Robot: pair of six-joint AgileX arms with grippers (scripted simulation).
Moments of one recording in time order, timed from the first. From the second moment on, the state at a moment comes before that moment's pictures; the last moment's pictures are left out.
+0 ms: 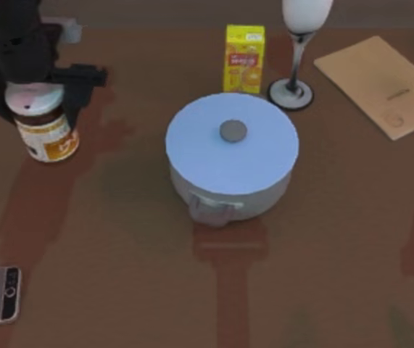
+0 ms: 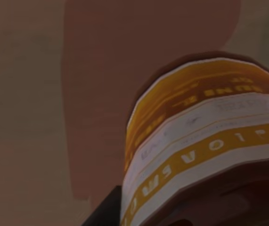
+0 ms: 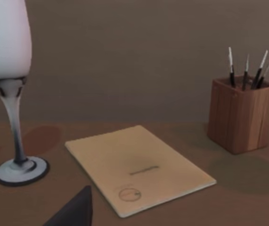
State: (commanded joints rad) left arm -0.20 2.14 1.94 -1.37 -0.01 -0.08; right arm 0.00 0.00 0.00 0.00 0.00 0.00
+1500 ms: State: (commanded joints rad) left arm -0.29 2.23 1.81 -1.16 -0.01 -0.28; right arm 0.00 0.00 0.00 0.00 0.00 0.00
